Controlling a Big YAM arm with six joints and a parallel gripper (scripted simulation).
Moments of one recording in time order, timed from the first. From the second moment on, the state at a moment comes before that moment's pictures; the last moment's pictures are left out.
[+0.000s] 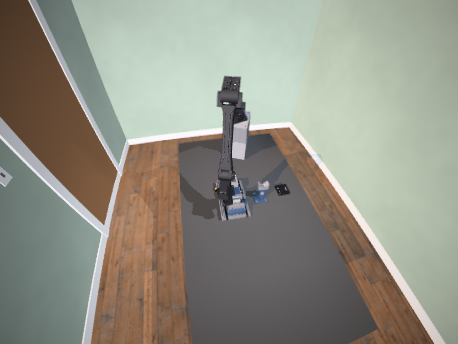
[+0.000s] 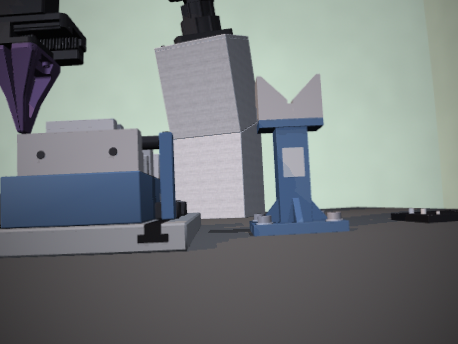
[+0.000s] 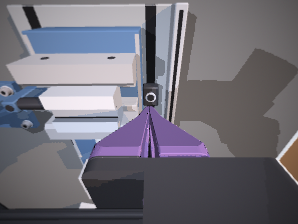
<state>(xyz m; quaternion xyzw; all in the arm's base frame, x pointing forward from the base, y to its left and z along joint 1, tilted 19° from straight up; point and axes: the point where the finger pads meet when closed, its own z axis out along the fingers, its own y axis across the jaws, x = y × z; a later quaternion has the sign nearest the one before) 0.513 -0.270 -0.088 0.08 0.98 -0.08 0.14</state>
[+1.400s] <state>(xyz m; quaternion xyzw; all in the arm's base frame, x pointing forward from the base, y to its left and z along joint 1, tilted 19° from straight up) 0.497 -0.262 -0.029 0.08 0.98 -0.08 0.15</state>
